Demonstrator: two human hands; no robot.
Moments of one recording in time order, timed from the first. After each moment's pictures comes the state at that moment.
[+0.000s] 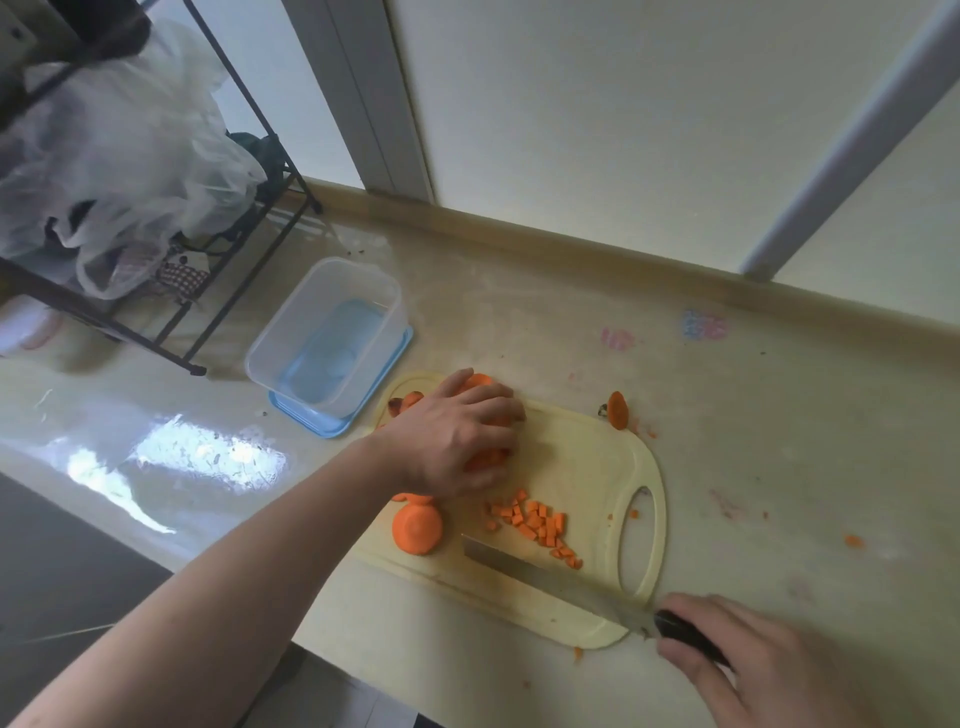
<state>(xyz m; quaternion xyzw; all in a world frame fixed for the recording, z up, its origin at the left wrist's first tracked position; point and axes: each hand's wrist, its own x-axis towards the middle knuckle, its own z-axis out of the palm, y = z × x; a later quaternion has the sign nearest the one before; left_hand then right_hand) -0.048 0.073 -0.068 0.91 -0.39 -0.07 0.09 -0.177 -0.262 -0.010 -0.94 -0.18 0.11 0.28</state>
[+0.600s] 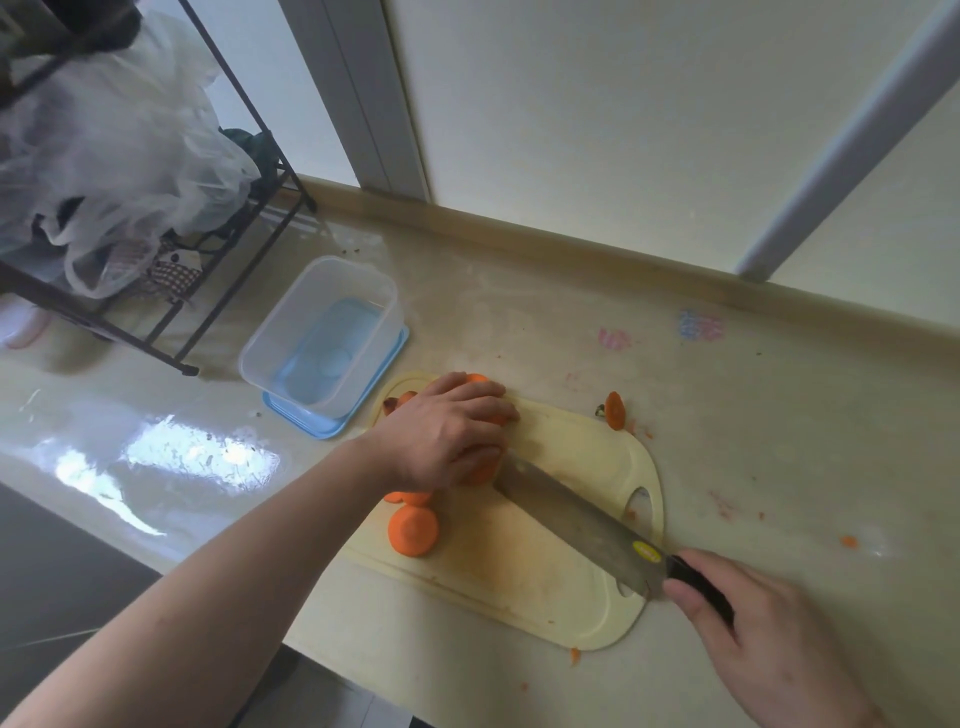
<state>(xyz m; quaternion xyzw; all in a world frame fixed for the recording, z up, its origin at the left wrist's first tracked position) -0.047 0.079 -0.072 0.92 -0.37 -0.07 0.13 -0.157 -0.264 -0.031 -0.96 -0.08 0.06 0.27</state>
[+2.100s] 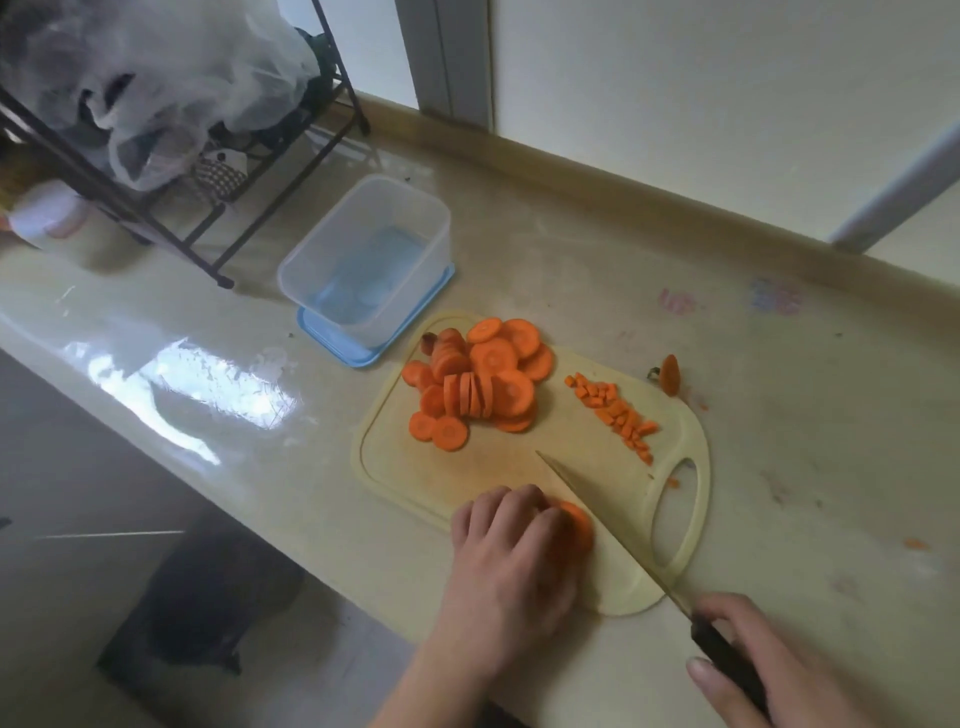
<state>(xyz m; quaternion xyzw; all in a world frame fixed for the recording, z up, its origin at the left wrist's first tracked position) -0.225 -0.029 -0.106 0.95 -0.03 0.14 0.28 -0.202 -0.257 -0.026 -0.92 -0.07 0.24 0.31</state>
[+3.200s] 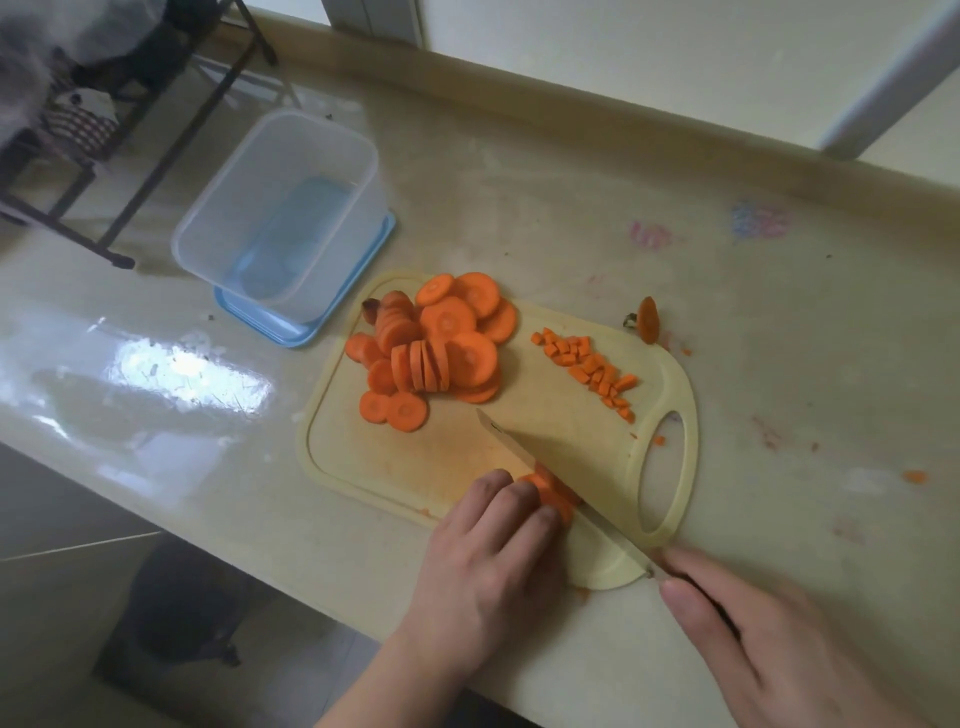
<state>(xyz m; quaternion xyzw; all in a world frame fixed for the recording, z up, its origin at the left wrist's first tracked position) -0.220 -0.024 -0.113 0.94 -0.13 0.15 0.28 -0.187 -0.242 -0.017 -0.90 -0.12 0.23 0.34</state>
